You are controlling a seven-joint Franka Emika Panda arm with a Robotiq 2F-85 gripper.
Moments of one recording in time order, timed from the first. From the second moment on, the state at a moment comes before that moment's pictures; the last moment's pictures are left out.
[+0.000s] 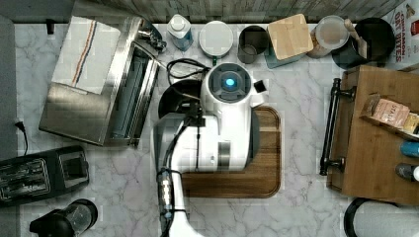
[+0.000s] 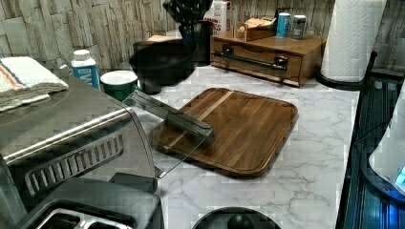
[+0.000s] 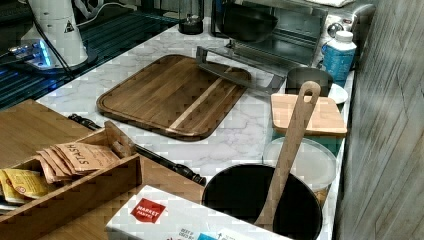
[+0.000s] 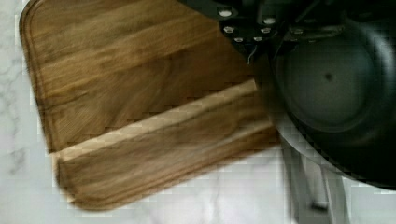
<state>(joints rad) 0.00 0.07 0.05 -2.02 0.06 0.38 -0.39</state>
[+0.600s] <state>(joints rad) 0.10 0.19 0.11 -2.06 0.05 0.54 -0.46</state>
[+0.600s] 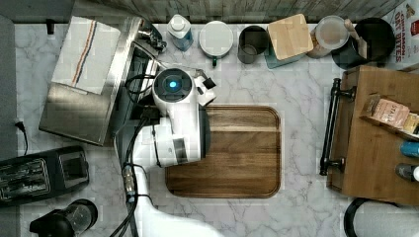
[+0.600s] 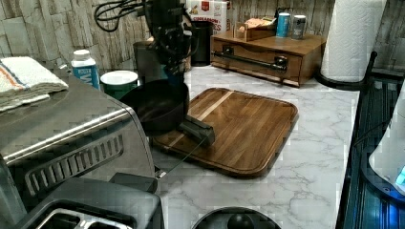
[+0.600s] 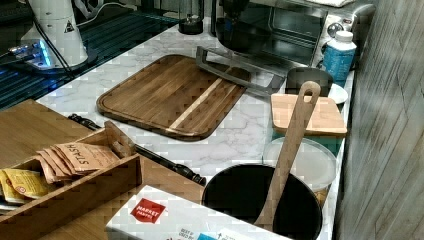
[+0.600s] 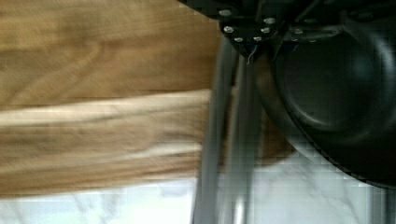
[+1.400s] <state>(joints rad) 0.12 0.25 0.15 -2.01 0.22 0.81 -0.46</state>
